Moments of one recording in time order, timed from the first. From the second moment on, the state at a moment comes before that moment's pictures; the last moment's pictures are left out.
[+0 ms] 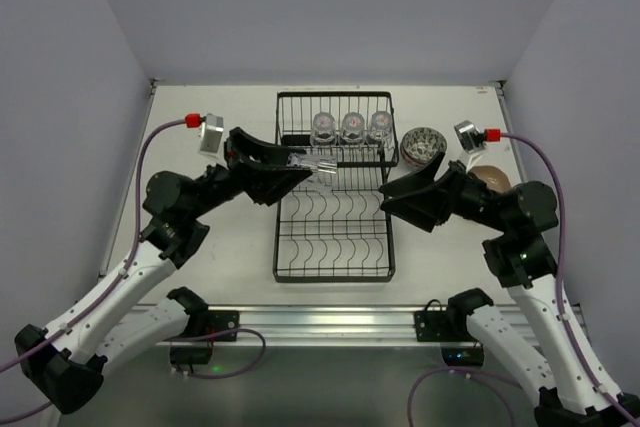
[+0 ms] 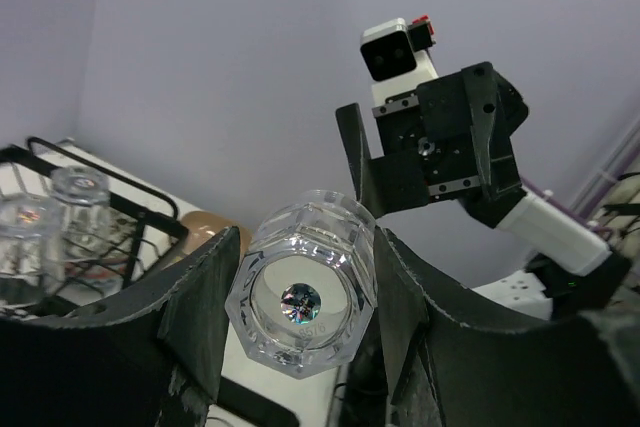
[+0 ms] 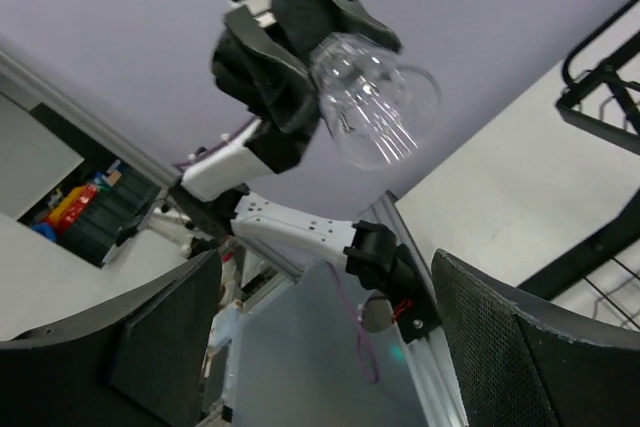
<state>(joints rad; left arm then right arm) -0.59 0.85 0.83 0.46 0.56 -0.62 0.32 0.65 0.84 0.10 -0.90 1.02</state>
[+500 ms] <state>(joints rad) -0.68 0.84 0.63 0.82 0.42 -0.88 0.63 0.86 0.90 0.21 -0.70 1.05</state>
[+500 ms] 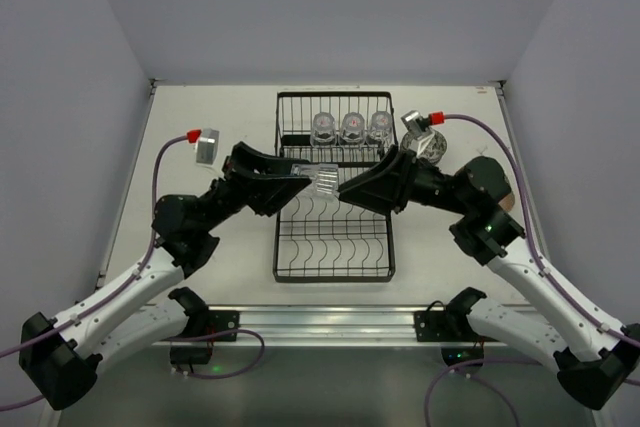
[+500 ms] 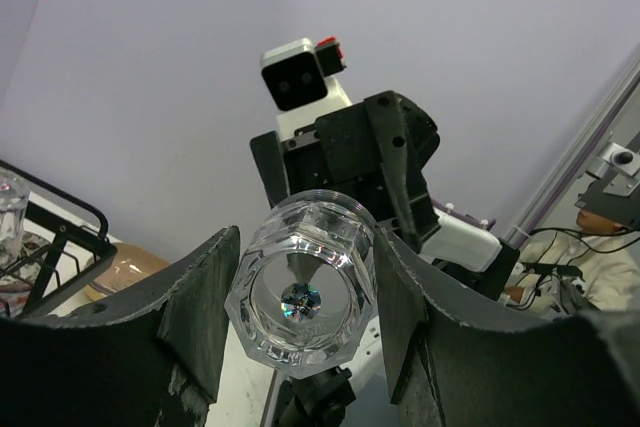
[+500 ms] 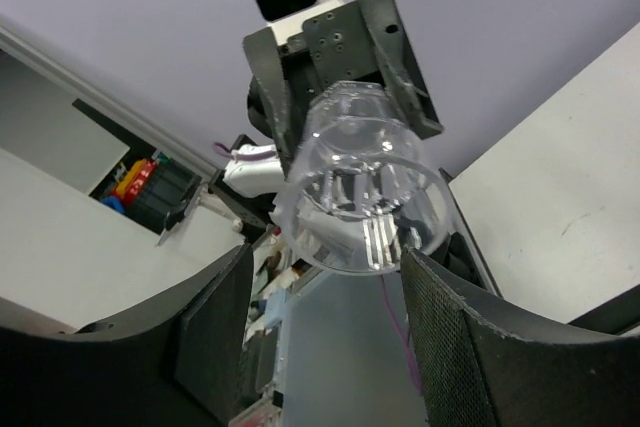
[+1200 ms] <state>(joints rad) -0.69 0.75 0.53 0.77 0.30 -0.89 0.78 1.00 1.01 0.14 -0.55 0.89</state>
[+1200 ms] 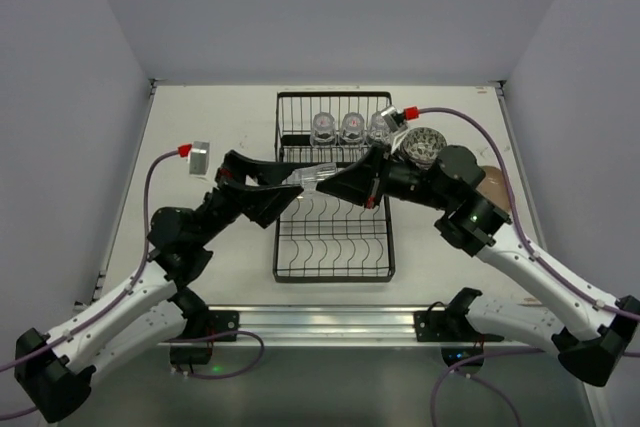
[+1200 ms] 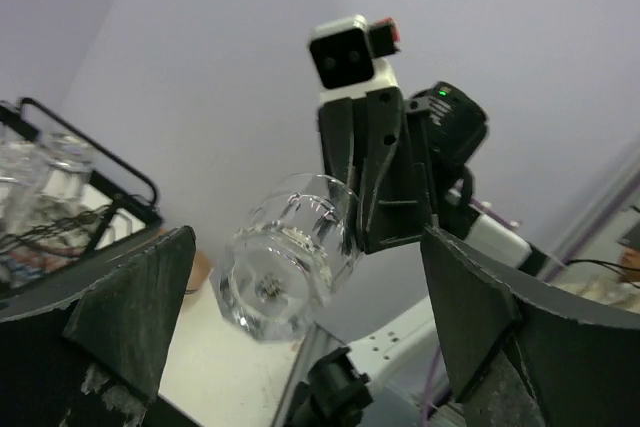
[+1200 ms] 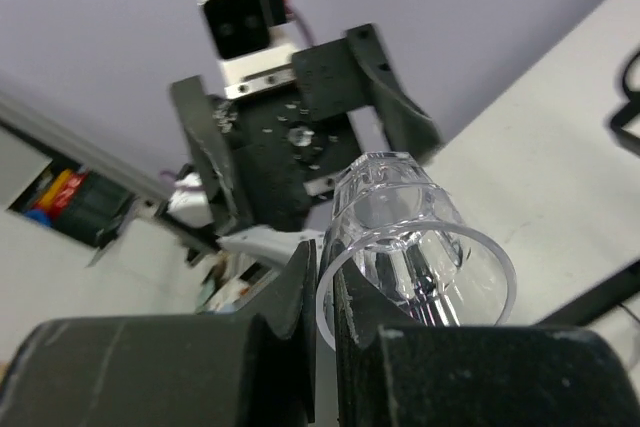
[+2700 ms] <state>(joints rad) -0.69 0.54 0.85 -0.63 -0.51 -0.28 0.21 1.65 1.12 -0.72 0.19 0.41</state>
